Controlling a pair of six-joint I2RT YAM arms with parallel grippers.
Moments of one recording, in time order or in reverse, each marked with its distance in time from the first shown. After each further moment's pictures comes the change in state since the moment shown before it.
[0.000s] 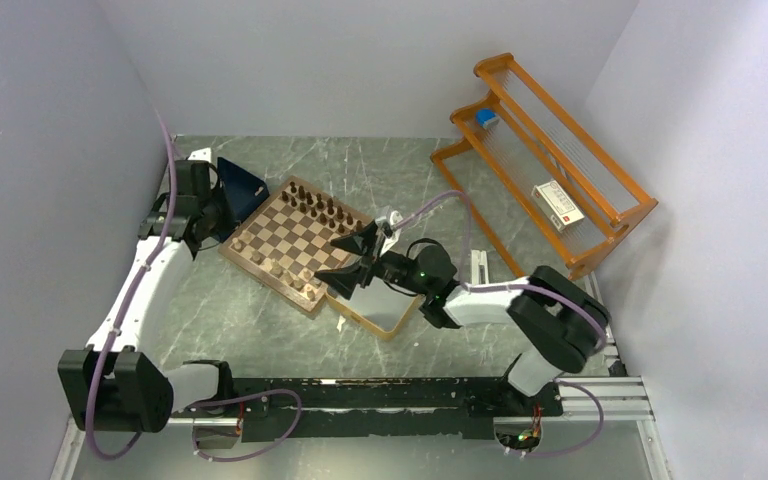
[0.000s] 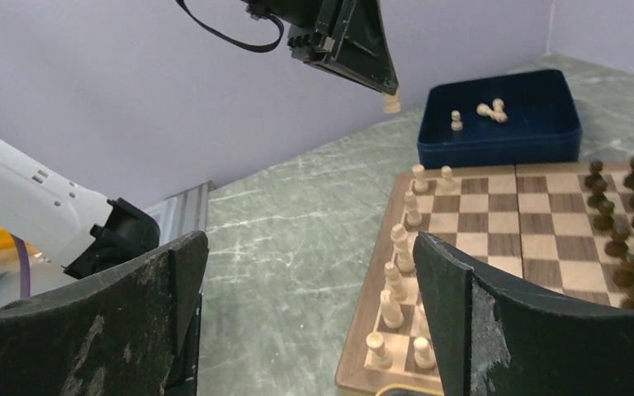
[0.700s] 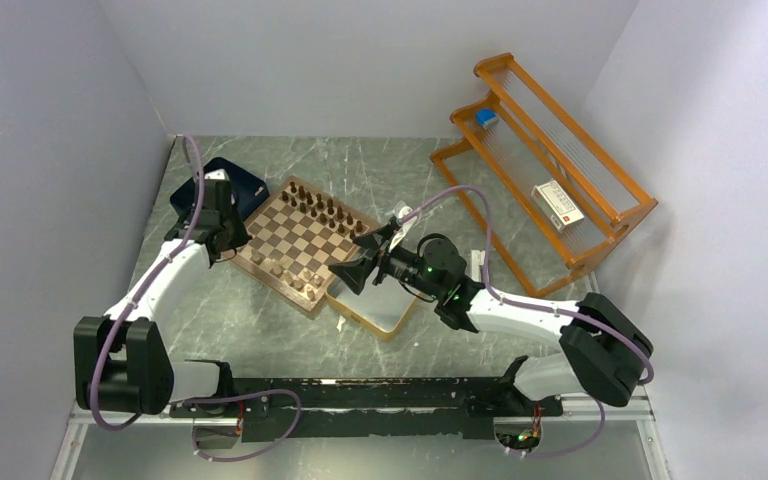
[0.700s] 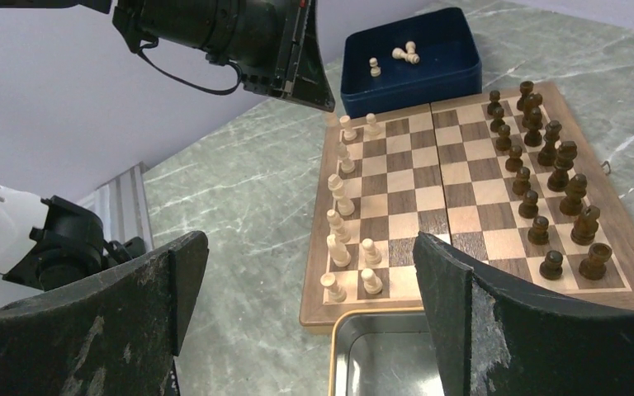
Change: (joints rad) left arm -0.041 0.099 -0.171 0.172 -0.140 -0.071; right arm 0.000 -0.296 0.002 -0.515 0.190 -0.084
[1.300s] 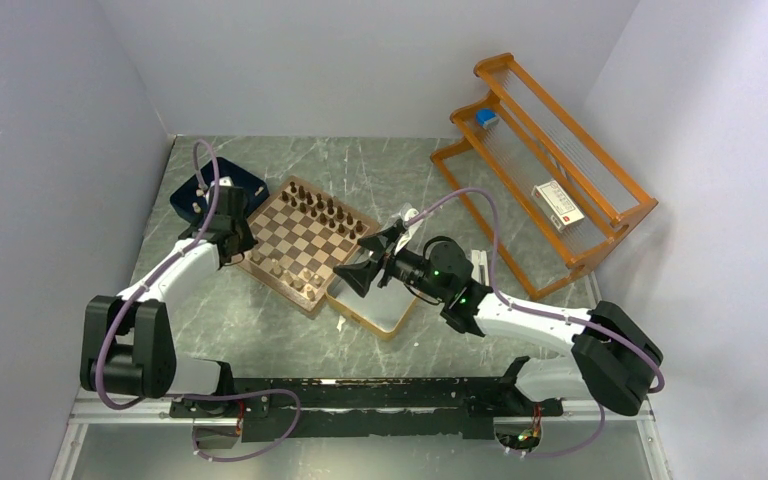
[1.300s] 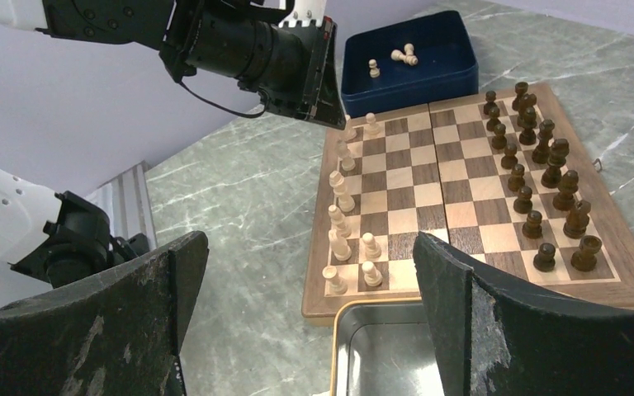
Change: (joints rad) left arm -0.041 0.078 -0.064 0.111 -0.084 -0.063; right arm 0.000 -0.068 -0.027 -0.041 0.004 -0.006
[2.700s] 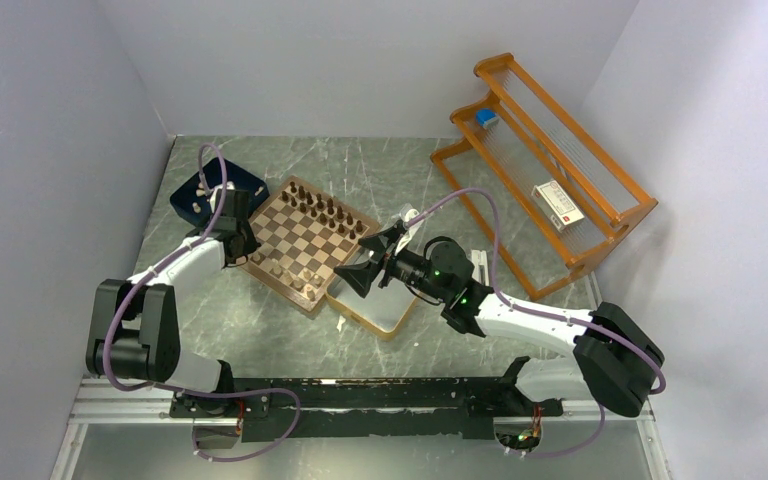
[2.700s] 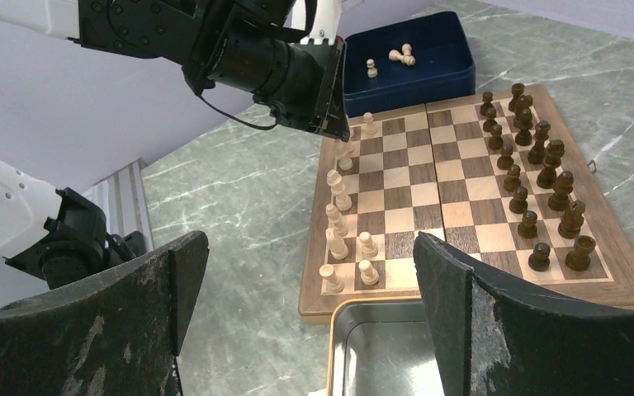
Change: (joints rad) left arm -0.007 0.083 -0.023 0.055 -0.029 -0.034; right arm 0.000 -0.009 -0.002 -0.010 0.001 -0.014
